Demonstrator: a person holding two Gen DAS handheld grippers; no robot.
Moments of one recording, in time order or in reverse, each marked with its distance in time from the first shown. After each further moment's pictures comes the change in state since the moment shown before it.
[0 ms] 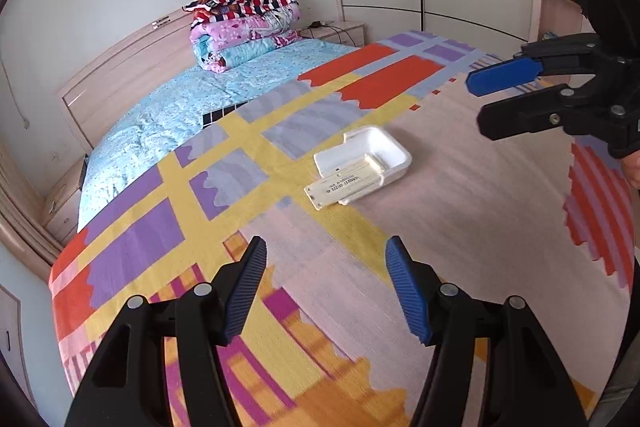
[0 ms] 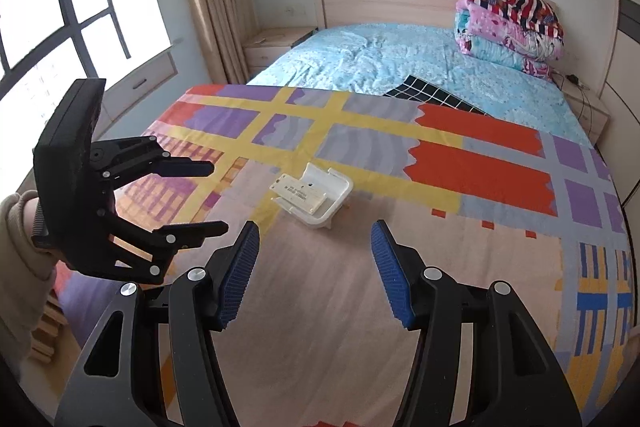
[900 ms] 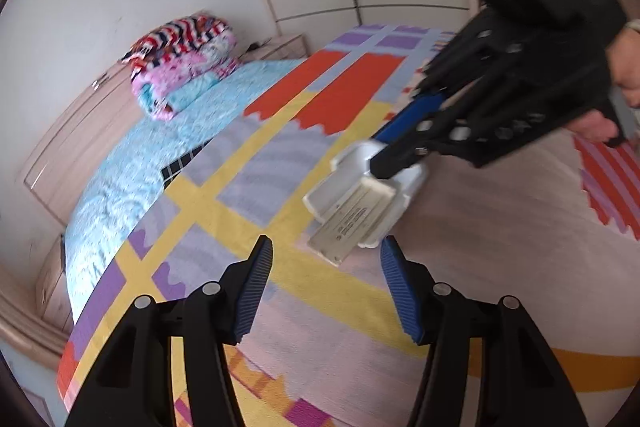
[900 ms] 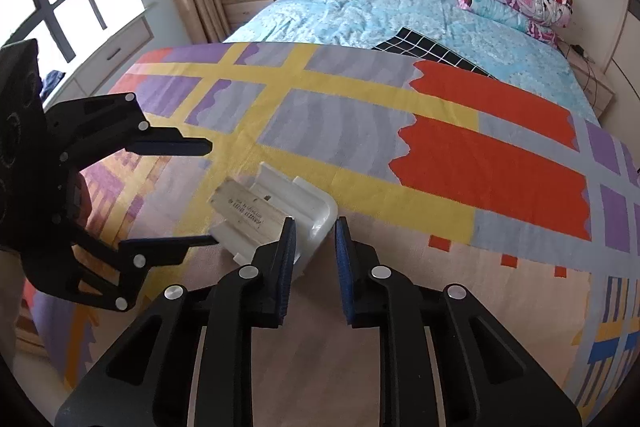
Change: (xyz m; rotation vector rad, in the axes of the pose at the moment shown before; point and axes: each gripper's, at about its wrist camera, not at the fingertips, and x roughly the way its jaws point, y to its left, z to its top) left arm 0.040 -0.004 0.027 0.265 -0.068 -0.117; right arm 0.062 -0.029 0.020 0.008 0.172 -0.027
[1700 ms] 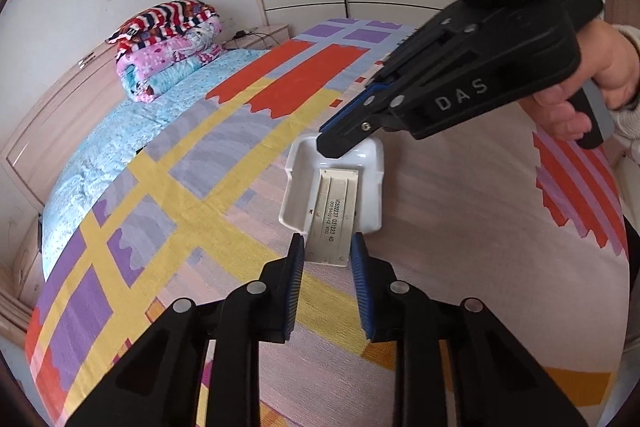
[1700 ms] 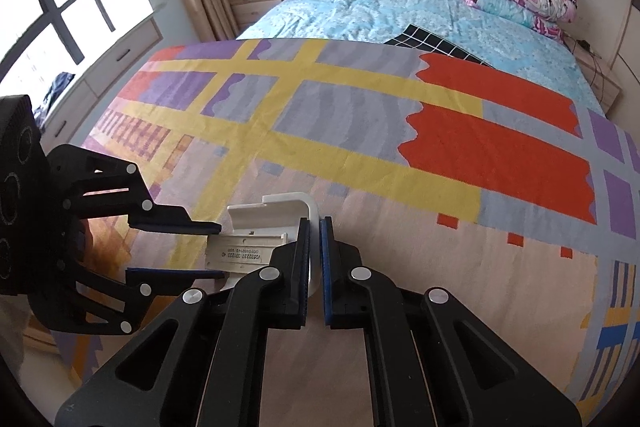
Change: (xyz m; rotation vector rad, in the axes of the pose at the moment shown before) left arm -0.003 -0.030 -0.004 -0.077 0.041 -0.067; right arm -0.008 0.004 -0.010 0.013 -0.007 0.033
